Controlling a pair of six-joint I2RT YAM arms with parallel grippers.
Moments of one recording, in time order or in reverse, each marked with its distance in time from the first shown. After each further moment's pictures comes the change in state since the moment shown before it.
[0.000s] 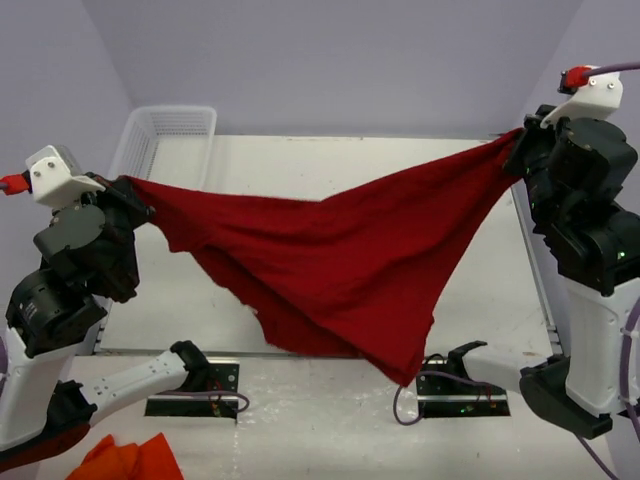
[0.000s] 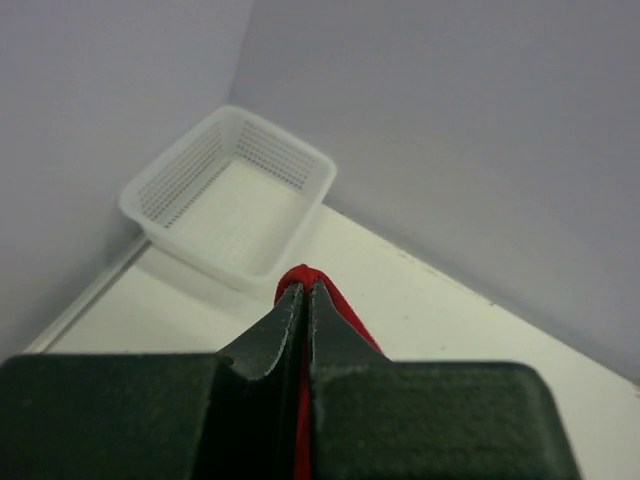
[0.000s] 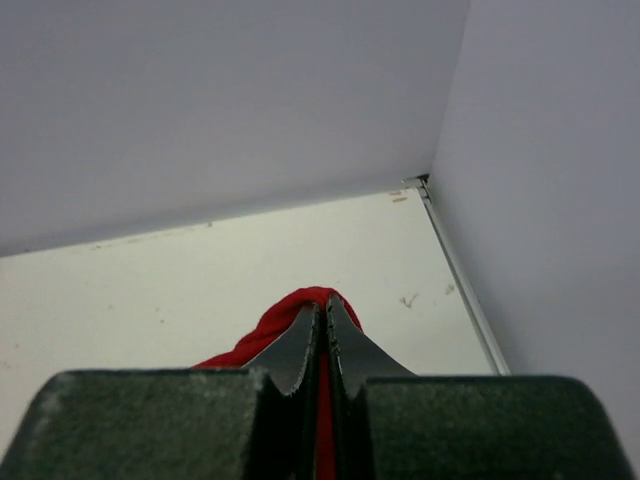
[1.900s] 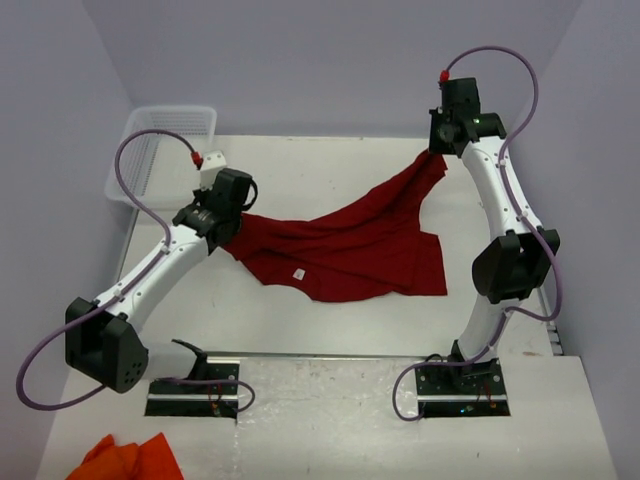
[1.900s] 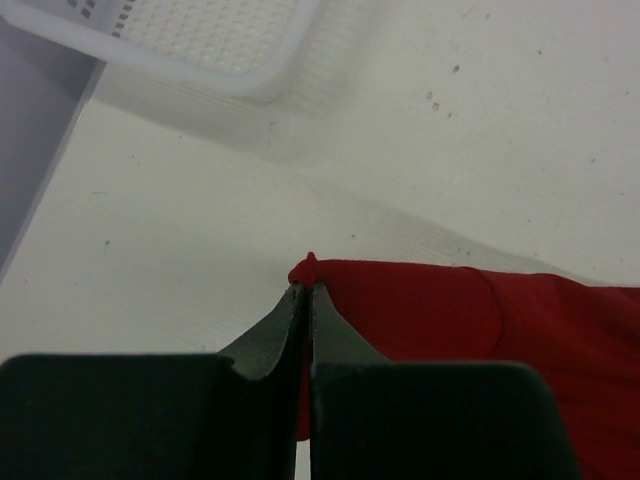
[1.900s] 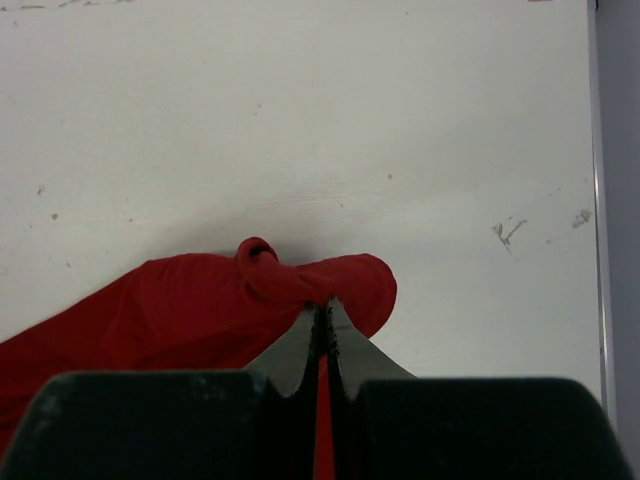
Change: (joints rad) left arm 0.348 0.468 -0.542 0.239 0.409 -0.050; right arm -0.218 0.710 -0.053 0.095 -0.335 0.007
